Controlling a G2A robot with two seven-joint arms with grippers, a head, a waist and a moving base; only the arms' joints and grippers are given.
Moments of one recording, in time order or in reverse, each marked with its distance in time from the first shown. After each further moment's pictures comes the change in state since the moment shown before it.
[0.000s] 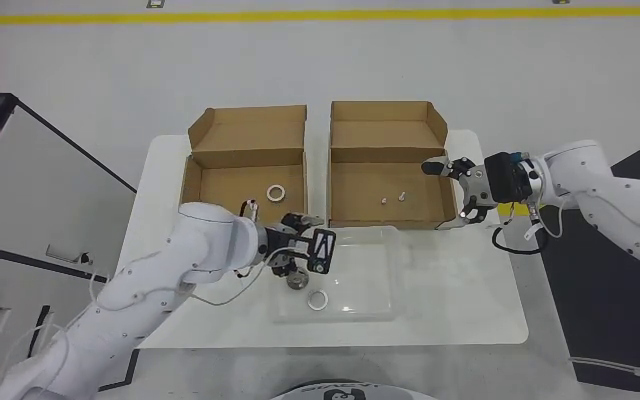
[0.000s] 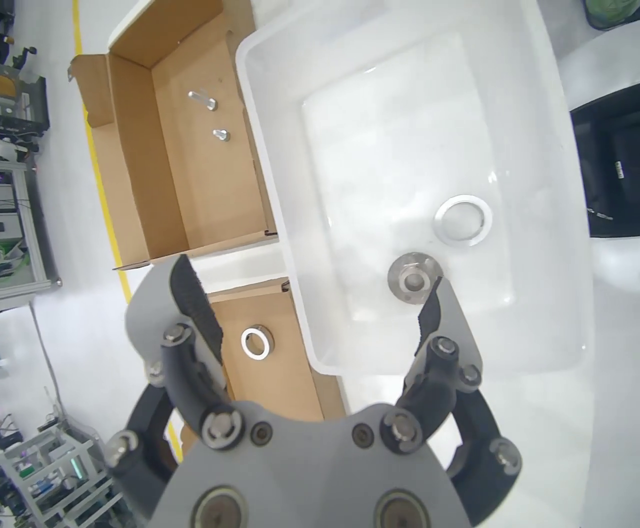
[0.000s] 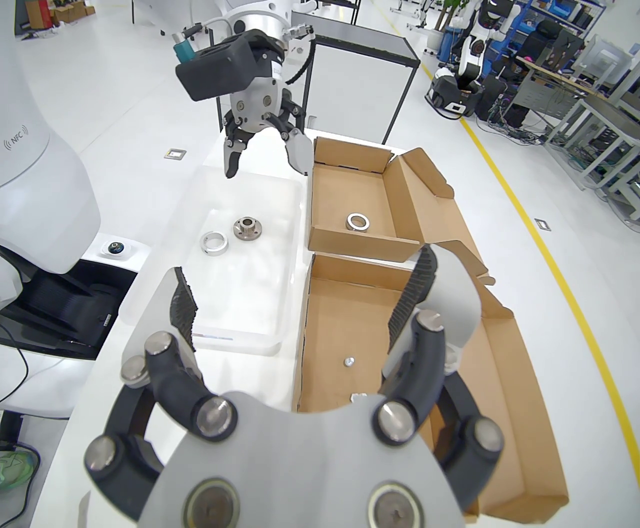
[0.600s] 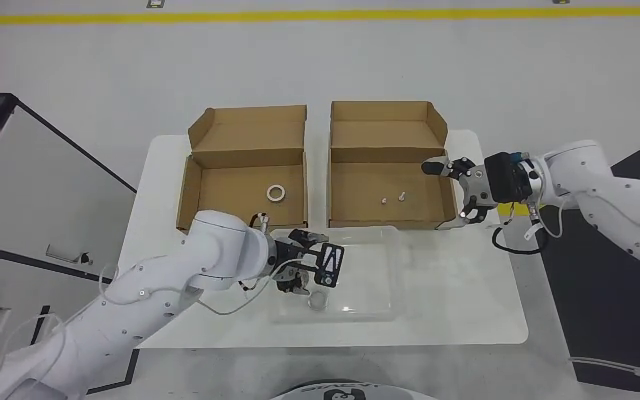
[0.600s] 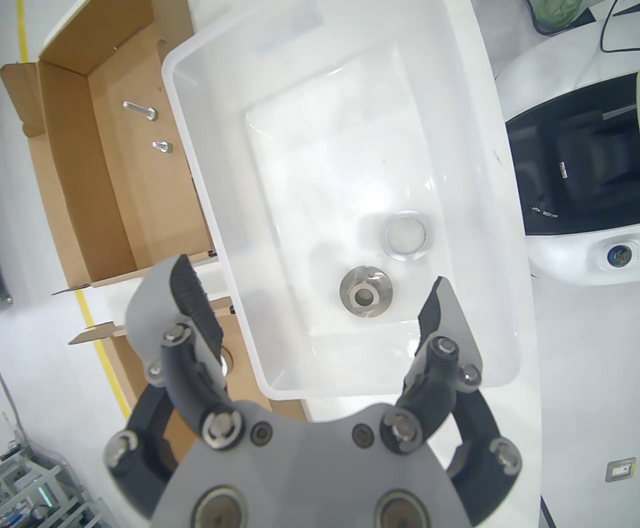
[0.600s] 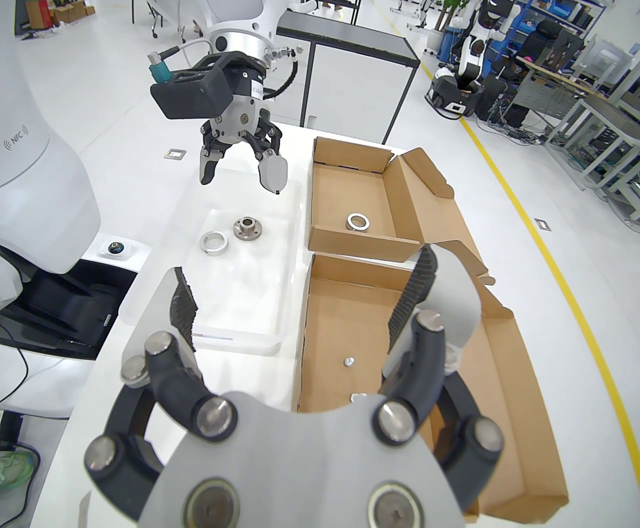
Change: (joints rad) left arm -0.077 0.038 0.137 0.008 -0.128 0.077 -0.076; right arm 0.000 0.000 0.000 0.000 0.000 0.000 0.000
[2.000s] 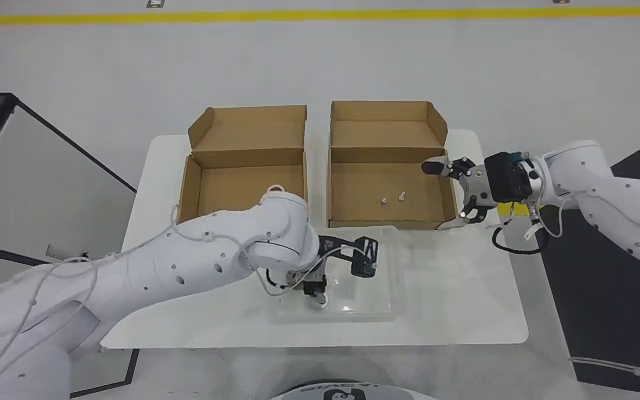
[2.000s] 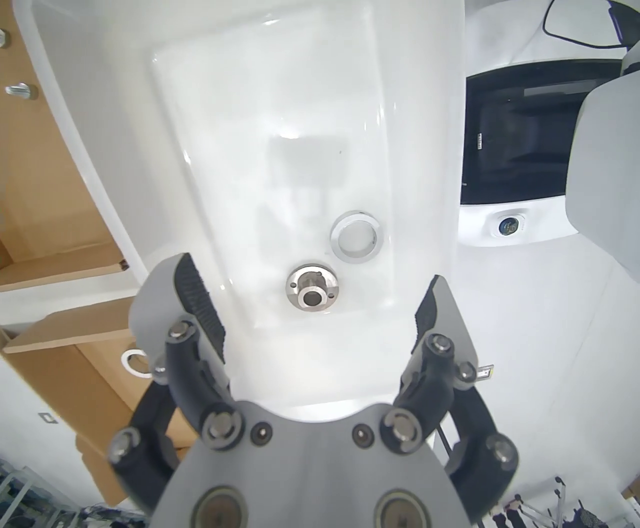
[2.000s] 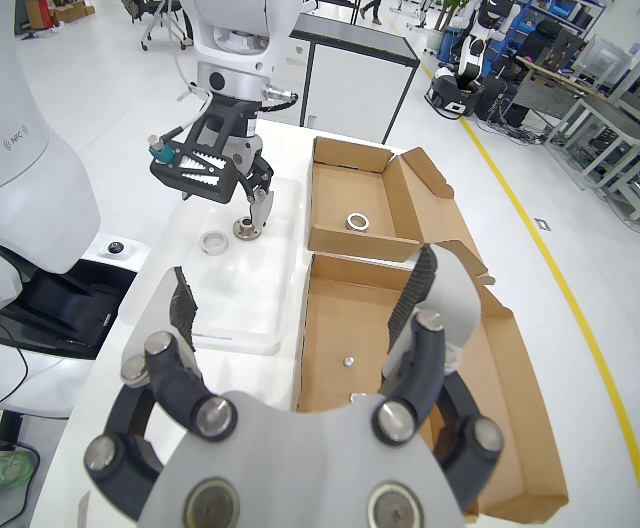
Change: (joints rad) left arm -0.509 -0.177 0.533 0.207 -0.519 0.407 -0.407; right arm 0.000 0.000 0.000 0.000 0.000 0.000 0.000
